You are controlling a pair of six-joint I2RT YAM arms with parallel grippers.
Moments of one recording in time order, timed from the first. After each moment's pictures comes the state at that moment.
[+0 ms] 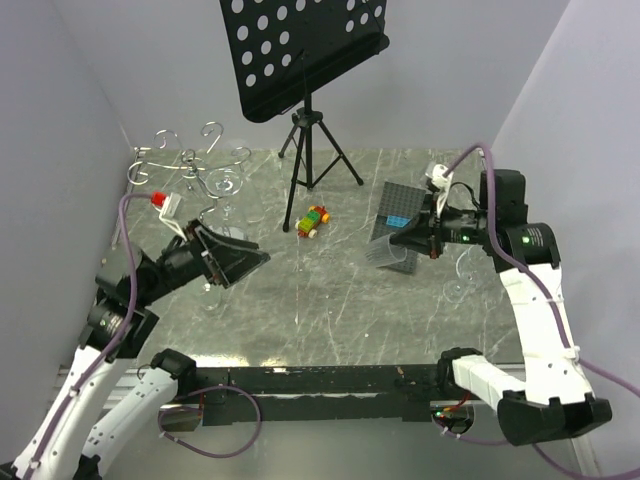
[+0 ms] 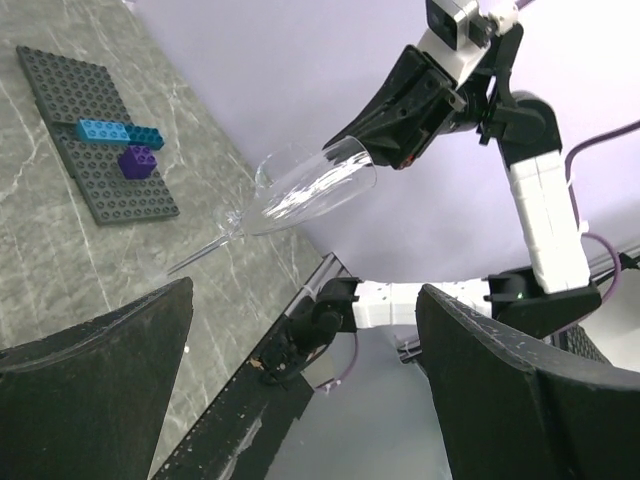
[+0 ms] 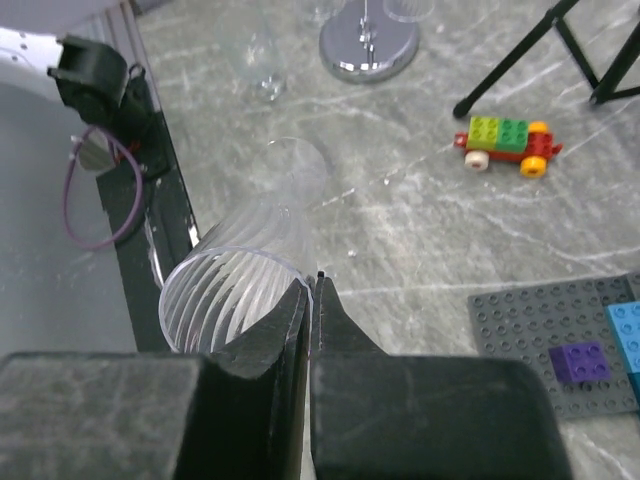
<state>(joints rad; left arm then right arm) -0.42 0.56 0.85 -0.18 0.58 -0.86 0.10 1.04 1.34 -0.99 -1.02 -0.44</state>
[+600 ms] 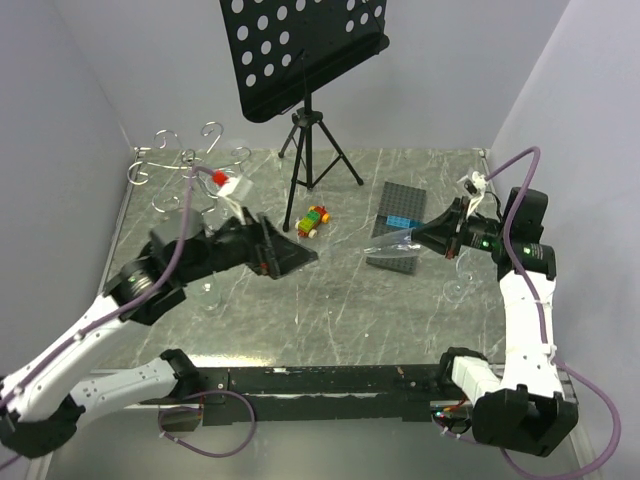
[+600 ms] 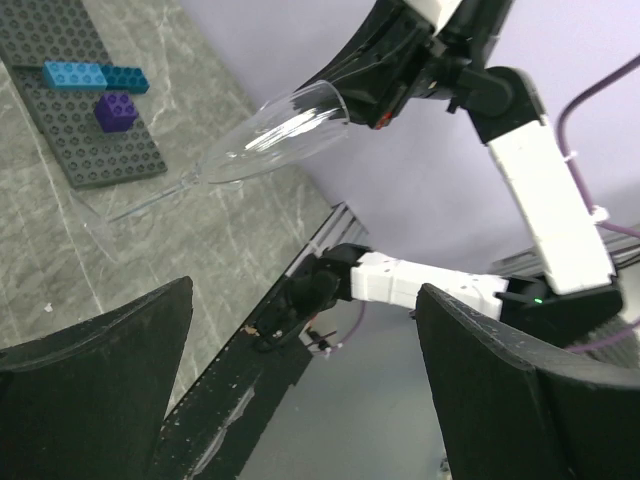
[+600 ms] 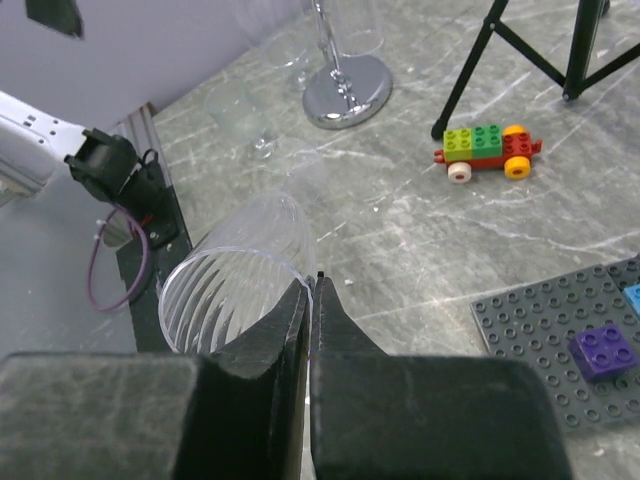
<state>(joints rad) -0.78 0.86 1.13 -0.35 0.31 -0.76 -0.22 0.98 1.06 -0.70 -1.32 -0.28</state>
